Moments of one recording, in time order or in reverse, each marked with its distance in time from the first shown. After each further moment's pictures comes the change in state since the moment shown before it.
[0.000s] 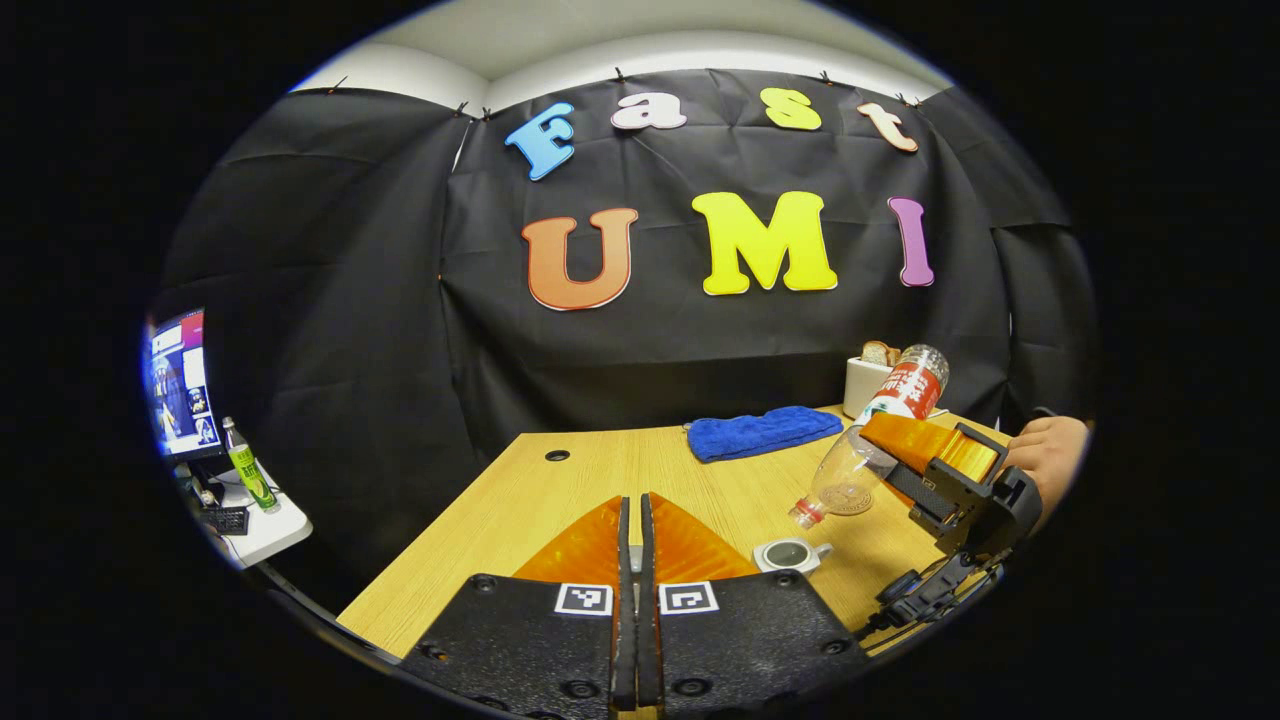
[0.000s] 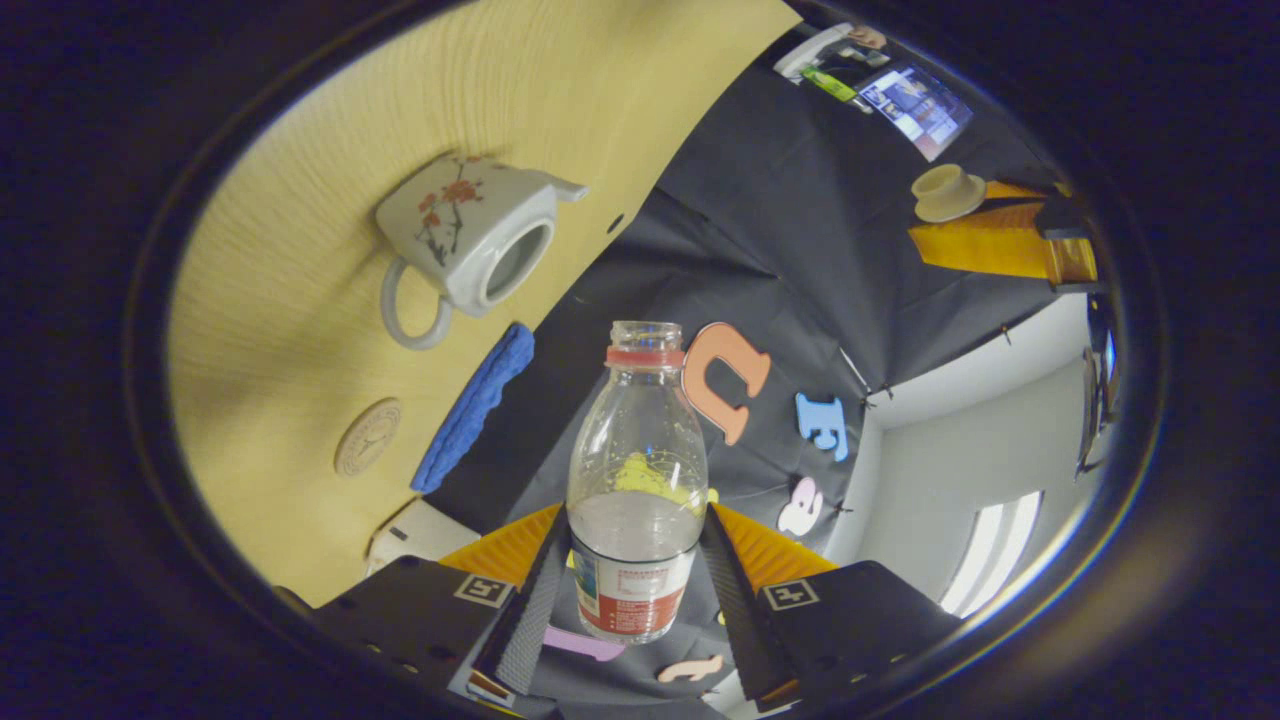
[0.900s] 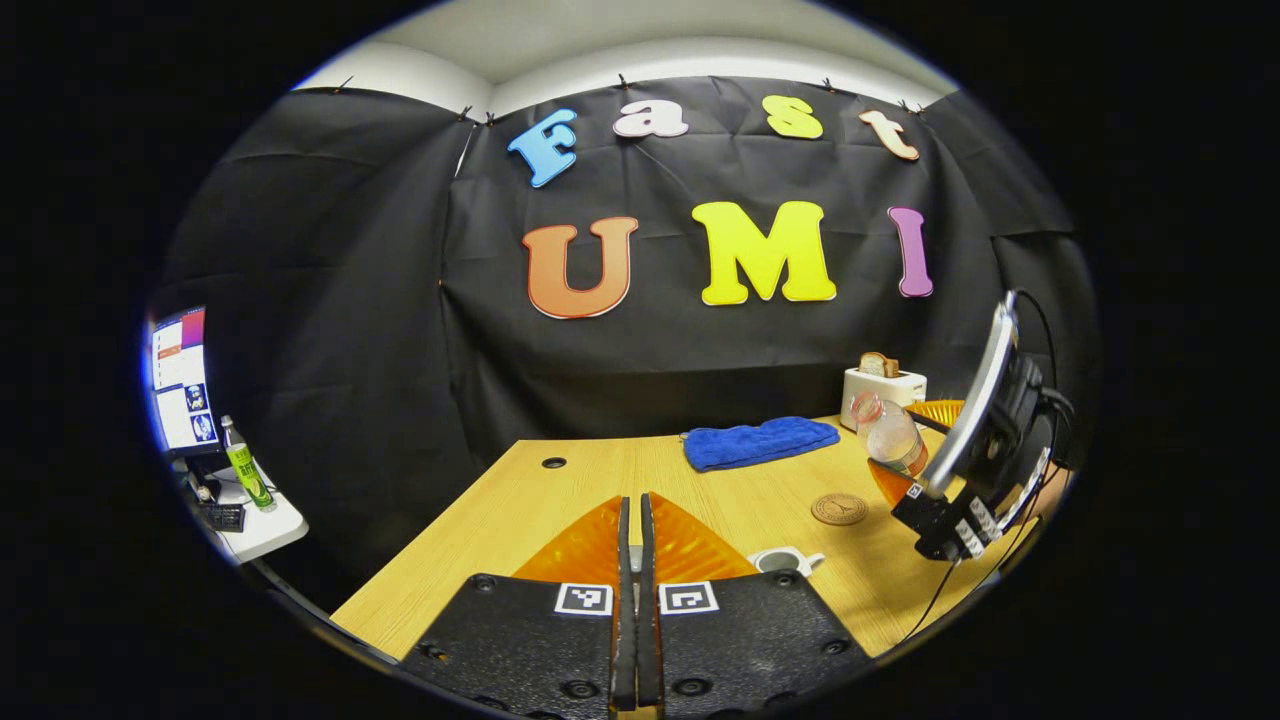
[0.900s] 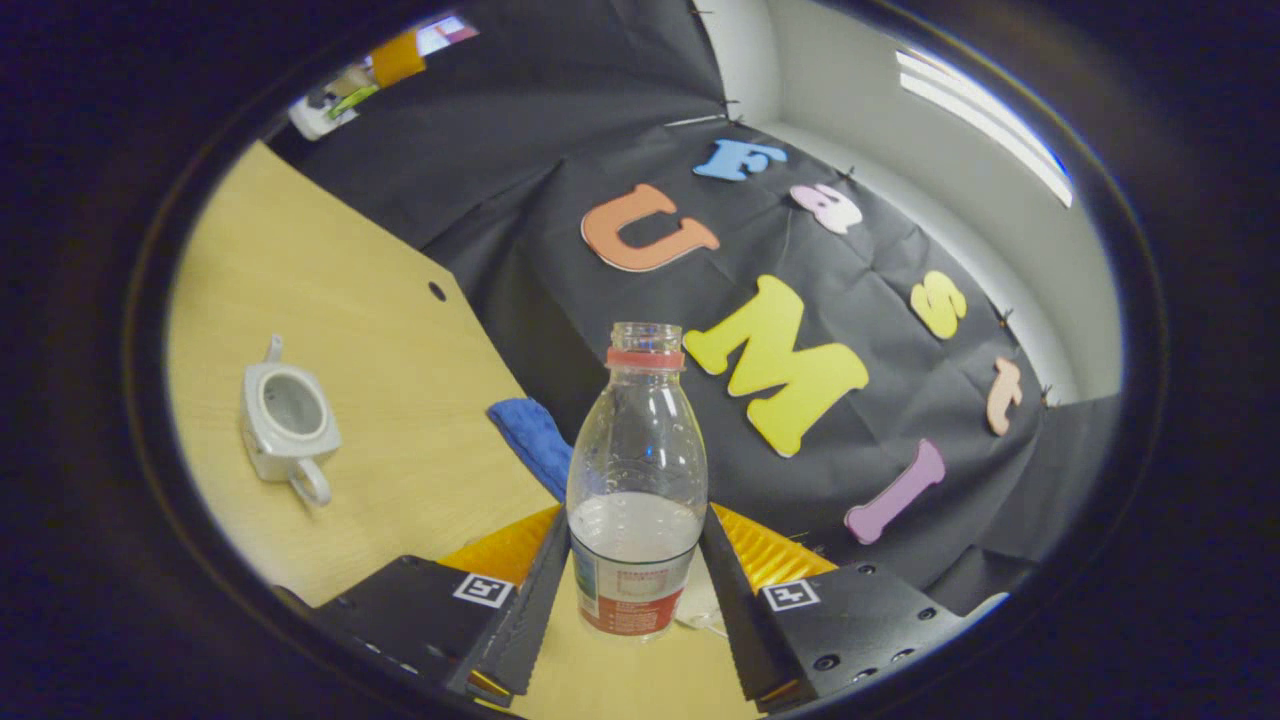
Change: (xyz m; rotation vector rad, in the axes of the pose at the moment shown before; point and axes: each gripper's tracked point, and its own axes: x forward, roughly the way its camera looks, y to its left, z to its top) left arm -0.001 -0.007 0.007 -0.012 -0.028 -0.009; right arm 0.026 0.053 -0.074 1.256 0.226 0.204
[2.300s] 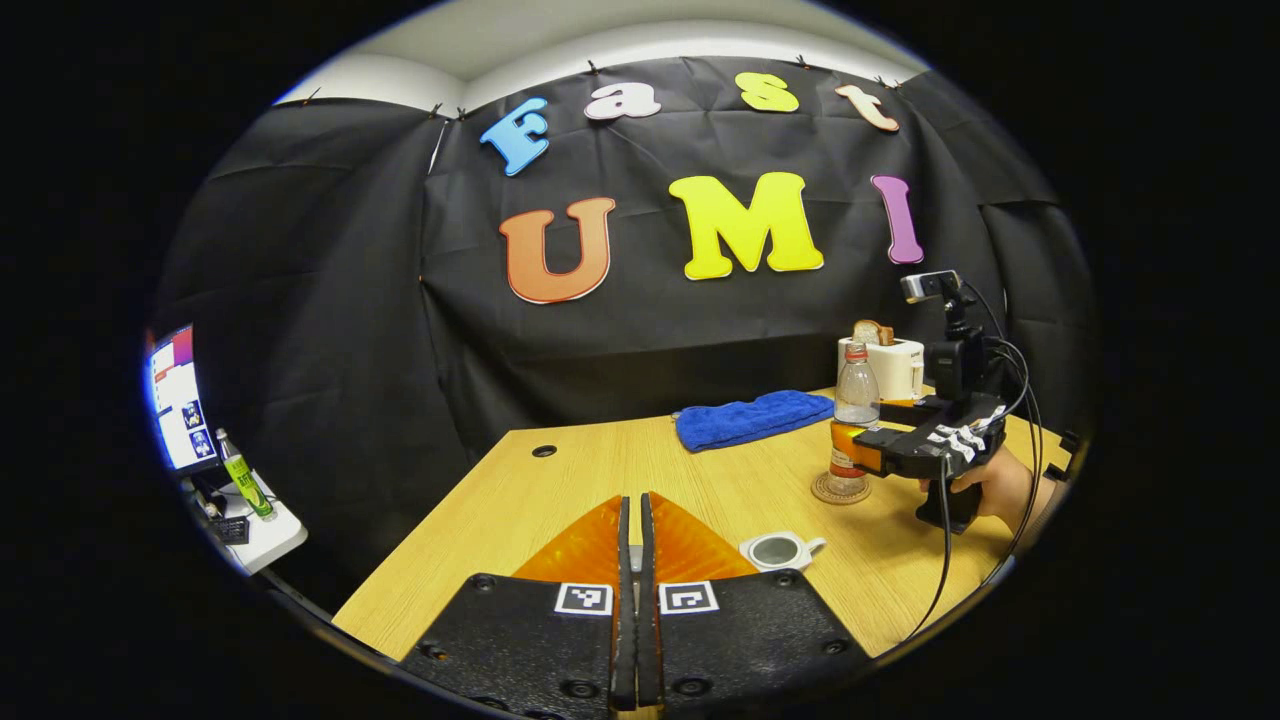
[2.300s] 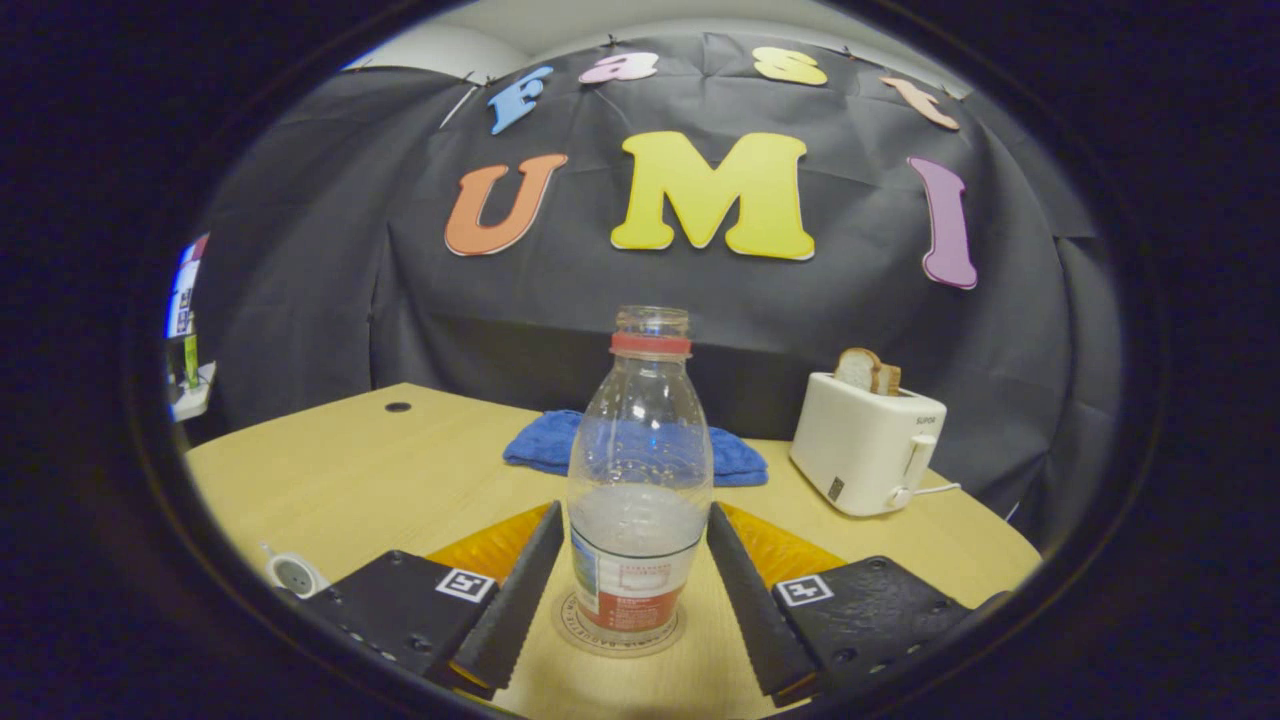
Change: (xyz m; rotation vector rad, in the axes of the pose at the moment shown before) left arm 0.014 -0.020 -0.017 0.058 0.047 -0.012; right arm 0.075 0.031 -0.058 0.691 0.185 0.163
